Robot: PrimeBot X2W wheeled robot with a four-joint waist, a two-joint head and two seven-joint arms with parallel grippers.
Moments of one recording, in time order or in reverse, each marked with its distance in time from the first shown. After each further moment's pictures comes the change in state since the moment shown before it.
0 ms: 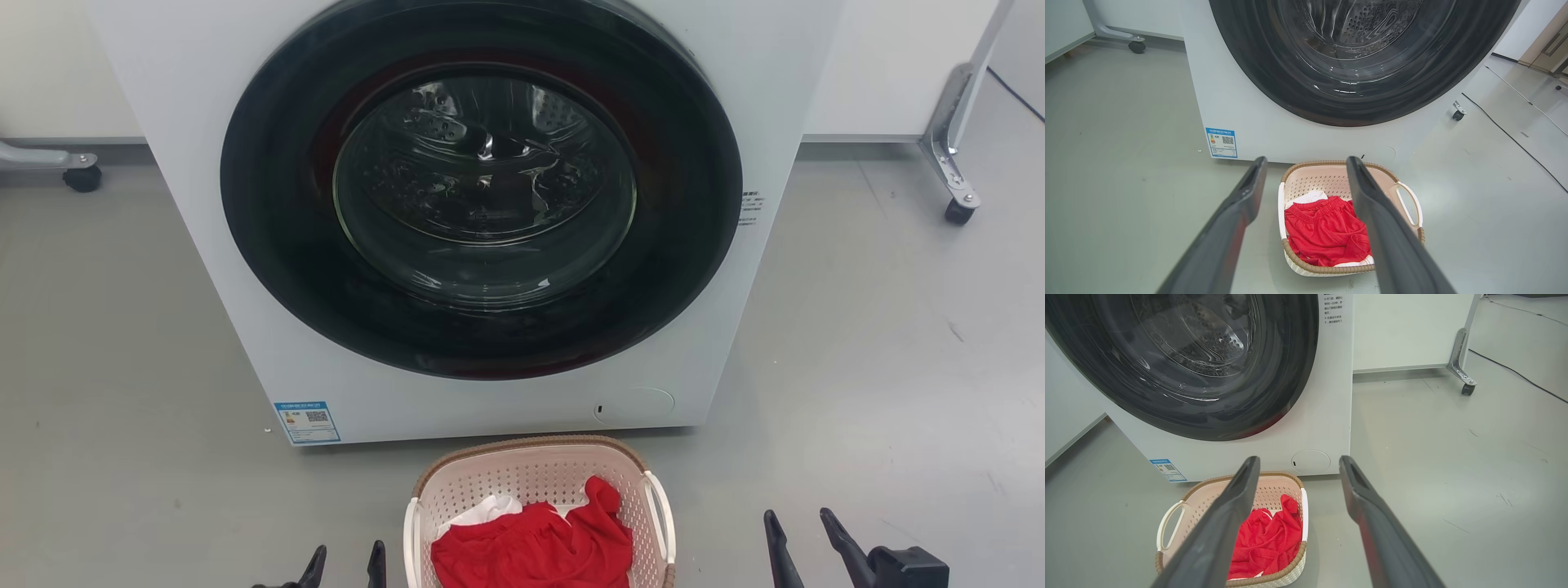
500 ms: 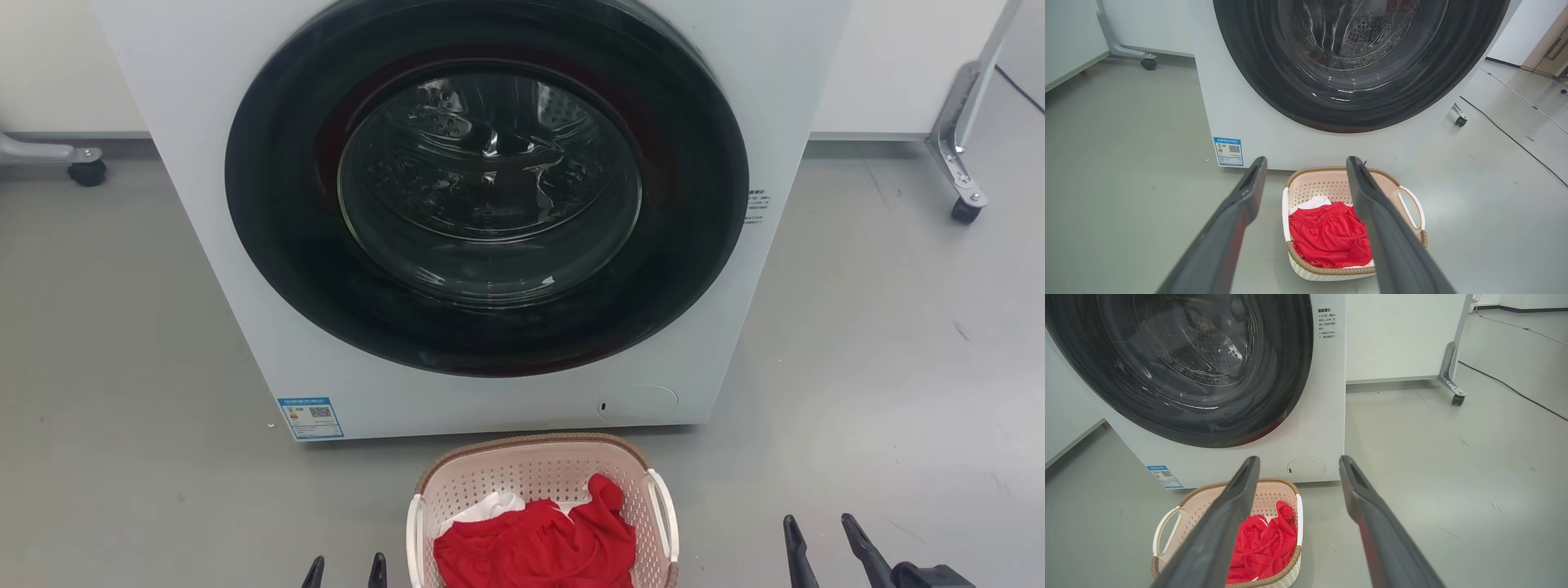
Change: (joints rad) left arm 0.118 -0.044 0.093 -0.132 0.148 0.000 0.000; right arm 0.094 -0.007 -0.063 -0.127 -0.051 -0.016 0.000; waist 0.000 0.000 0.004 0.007
